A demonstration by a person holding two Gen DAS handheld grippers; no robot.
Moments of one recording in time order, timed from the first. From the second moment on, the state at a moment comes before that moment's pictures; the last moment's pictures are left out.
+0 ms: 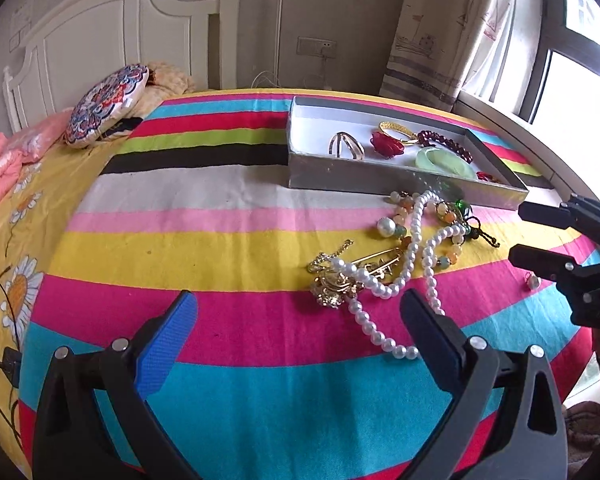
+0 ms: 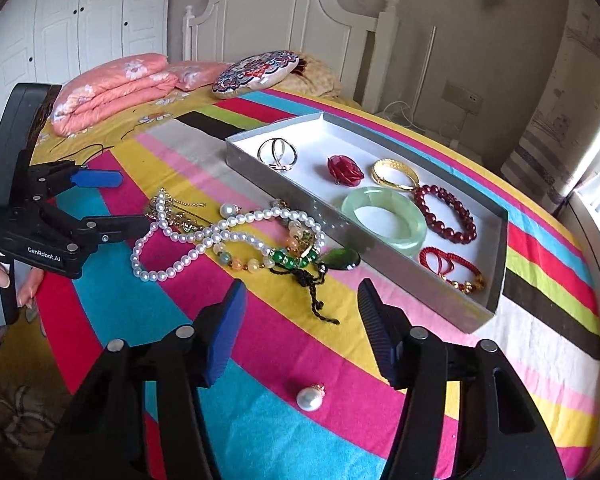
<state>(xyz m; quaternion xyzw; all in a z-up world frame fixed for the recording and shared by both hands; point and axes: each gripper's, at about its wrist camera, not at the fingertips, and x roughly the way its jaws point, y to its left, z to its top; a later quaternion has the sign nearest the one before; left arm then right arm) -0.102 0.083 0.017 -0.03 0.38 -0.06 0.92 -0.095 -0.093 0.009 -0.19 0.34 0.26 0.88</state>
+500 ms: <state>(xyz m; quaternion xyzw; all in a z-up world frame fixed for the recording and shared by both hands) -0.135 0.127 0.037 -0.12 0.30 0.02 0.95 -0.093 -0.006 0.015 -0.21 0.35 0.38 0.83</state>
